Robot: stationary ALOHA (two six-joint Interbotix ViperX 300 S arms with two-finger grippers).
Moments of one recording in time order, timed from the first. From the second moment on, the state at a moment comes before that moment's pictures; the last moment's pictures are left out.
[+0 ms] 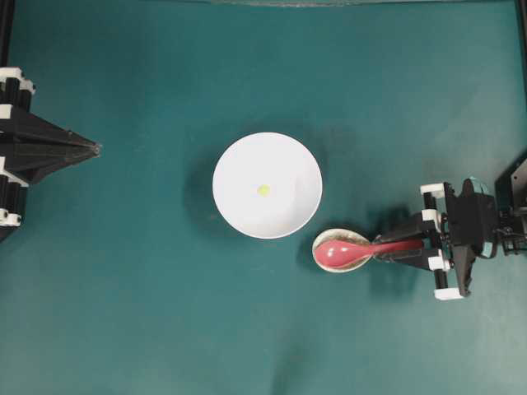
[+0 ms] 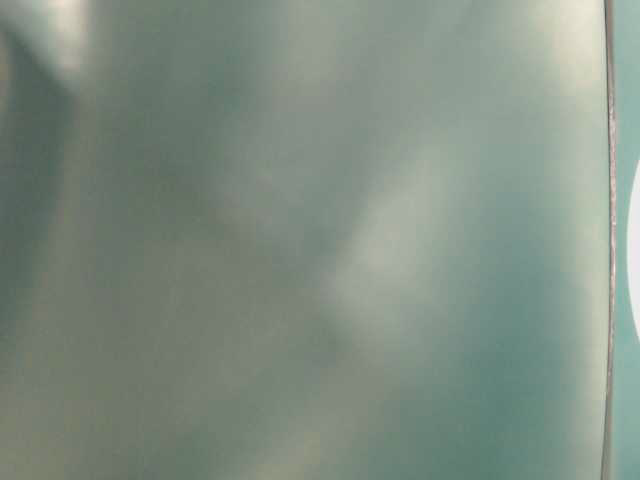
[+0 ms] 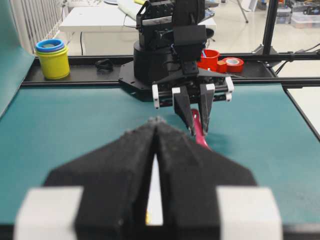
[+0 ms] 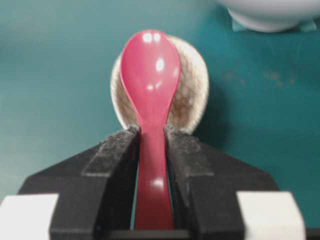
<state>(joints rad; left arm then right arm) 0.00 -0.98 1.18 0.02 -0.25 0.02 0.44 0.03 1.32 0.41 -1.03 0.04</state>
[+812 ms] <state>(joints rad) 0.00 -1.01 1.18 0.02 -0.22 0.02 0.14 -0.39 1.02 0.37 -0.11 0.00</state>
